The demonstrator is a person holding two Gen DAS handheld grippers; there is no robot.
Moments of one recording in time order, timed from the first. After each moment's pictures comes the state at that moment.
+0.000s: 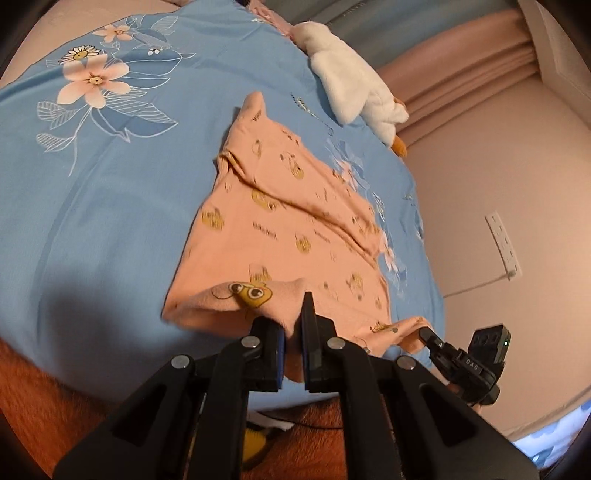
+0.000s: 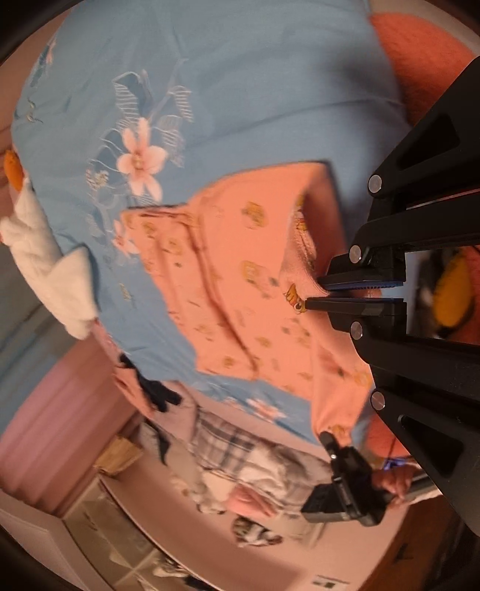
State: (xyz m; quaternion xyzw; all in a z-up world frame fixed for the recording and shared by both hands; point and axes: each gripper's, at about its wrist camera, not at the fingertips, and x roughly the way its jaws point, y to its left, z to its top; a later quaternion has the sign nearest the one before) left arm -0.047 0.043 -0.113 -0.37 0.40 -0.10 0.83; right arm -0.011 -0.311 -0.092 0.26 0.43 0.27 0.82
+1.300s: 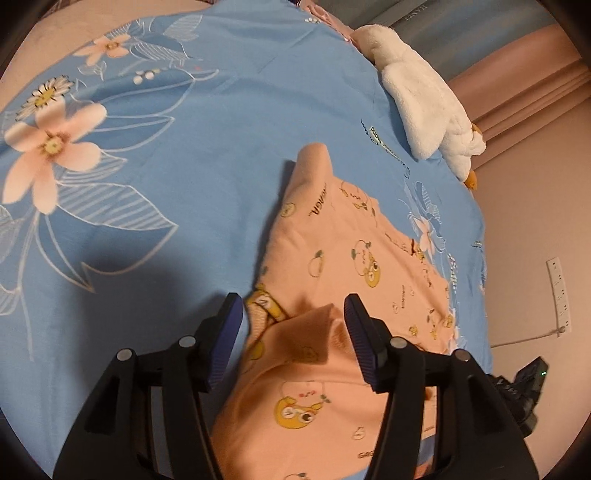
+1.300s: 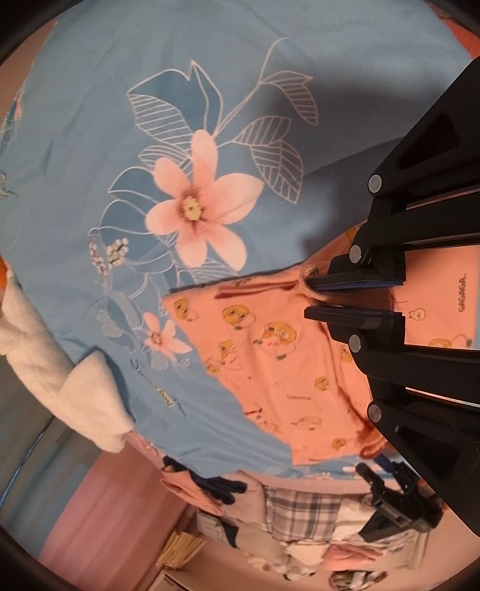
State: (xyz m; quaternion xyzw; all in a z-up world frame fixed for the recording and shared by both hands) left arm 0.087 0.094 -0.125 -0.35 0.44 0.02 0.83; right arm 0.115 -0.320 -0.099 0.29 0.50 0.11 0.81
